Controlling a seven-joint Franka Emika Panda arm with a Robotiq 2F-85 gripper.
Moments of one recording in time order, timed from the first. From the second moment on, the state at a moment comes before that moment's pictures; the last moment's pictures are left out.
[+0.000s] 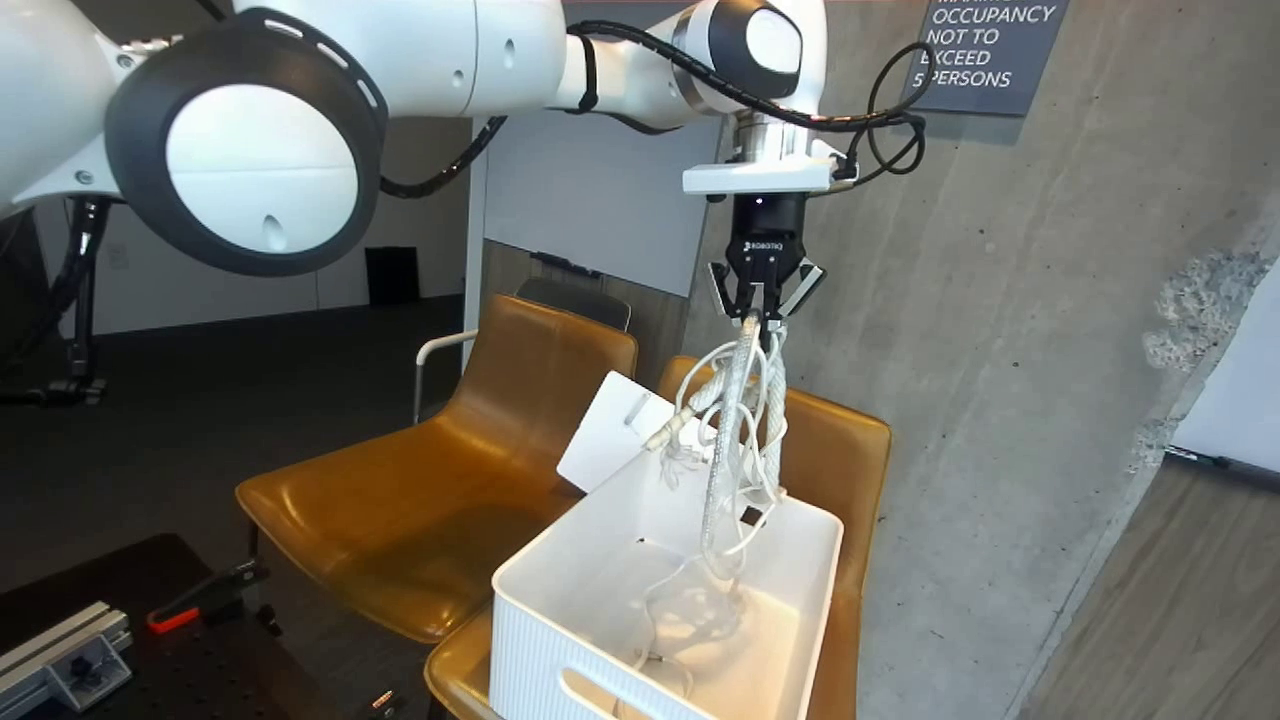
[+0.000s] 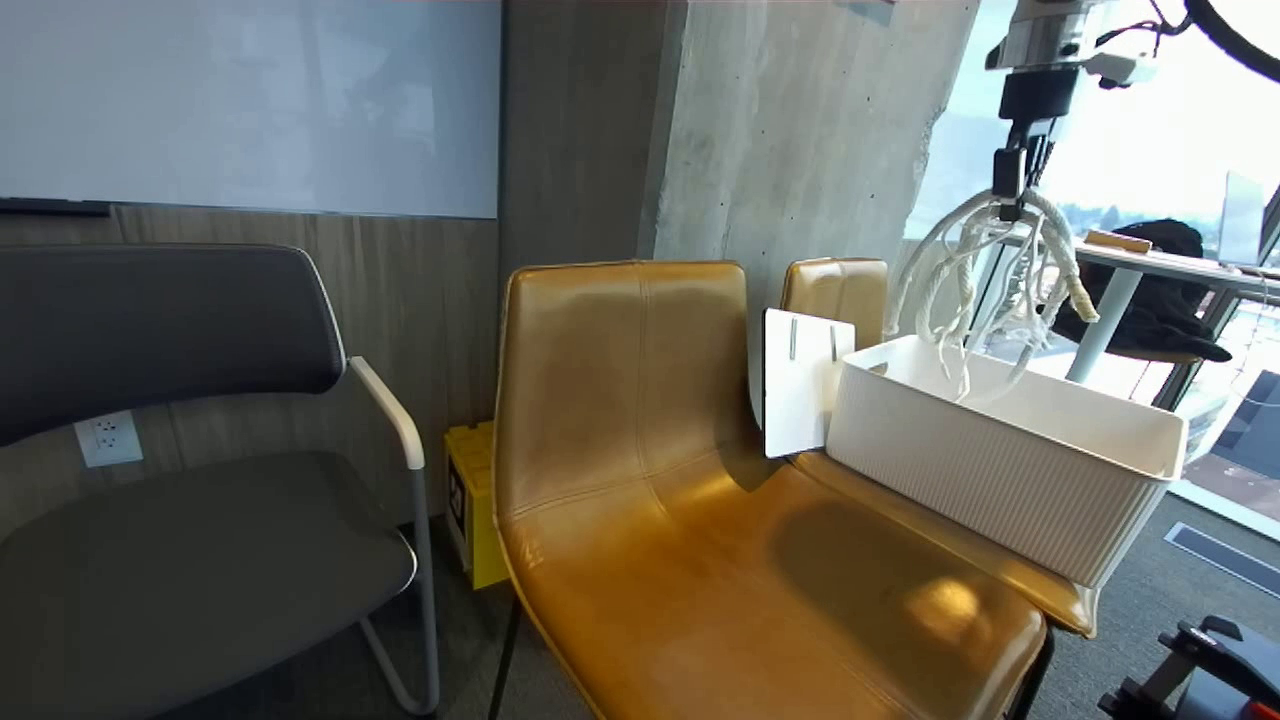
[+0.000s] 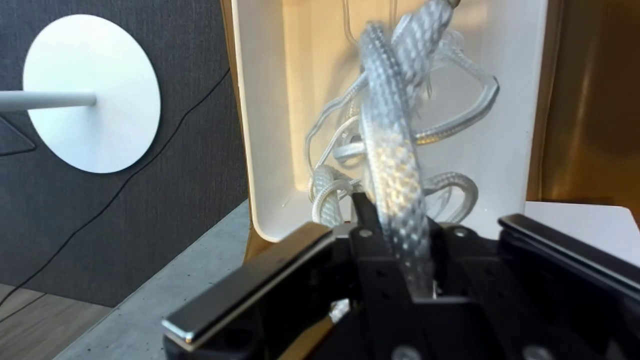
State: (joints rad) arm -0.25 0.95 -0.10 -0.46 -0.15 1.38 -0.42
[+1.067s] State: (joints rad) arm -0.22 0.94 -0.14 -0.45 -0.27 1.15 -0.50
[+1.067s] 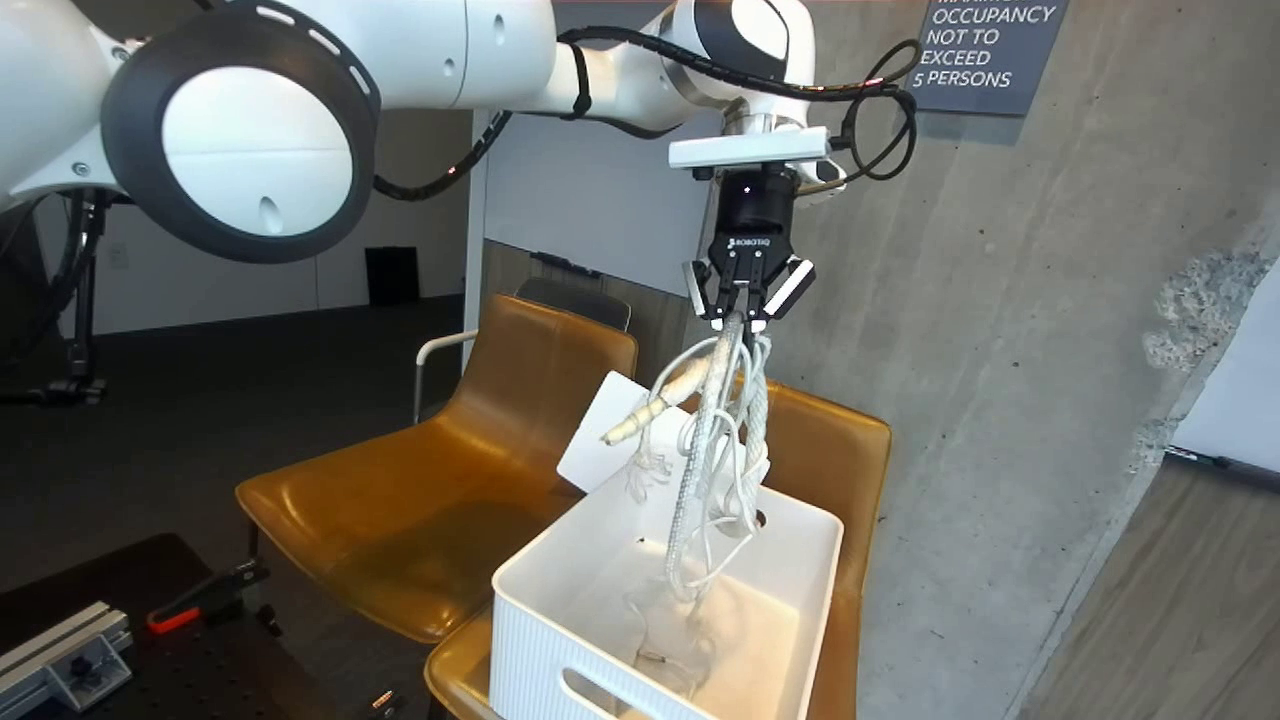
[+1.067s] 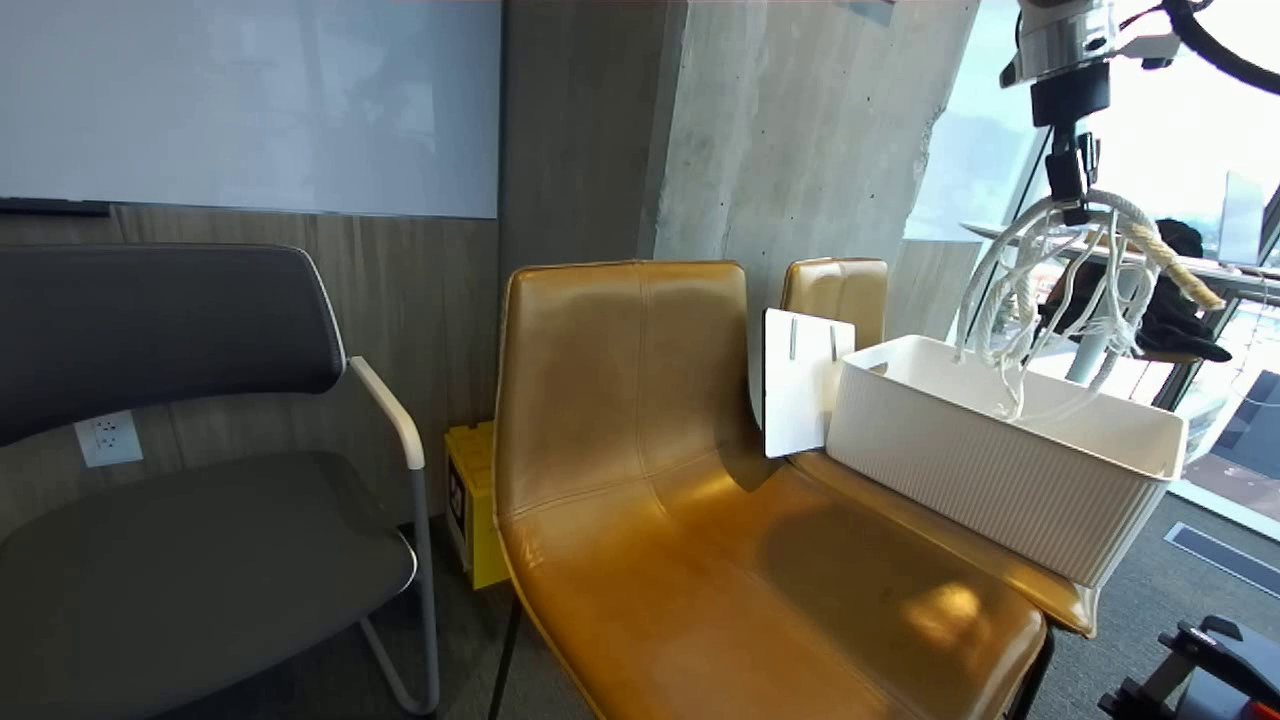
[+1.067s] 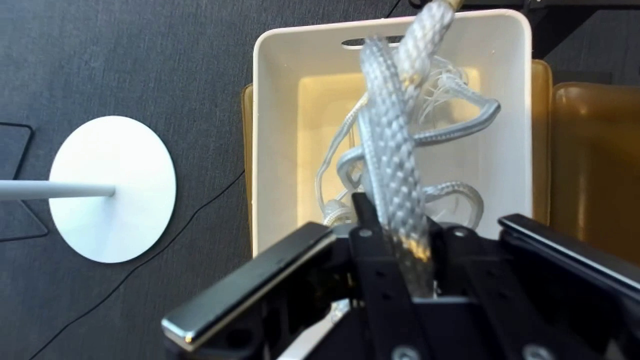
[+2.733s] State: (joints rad) arm -0.09 0.82 -0.16 -0.45 -0.24 1.05 0.11
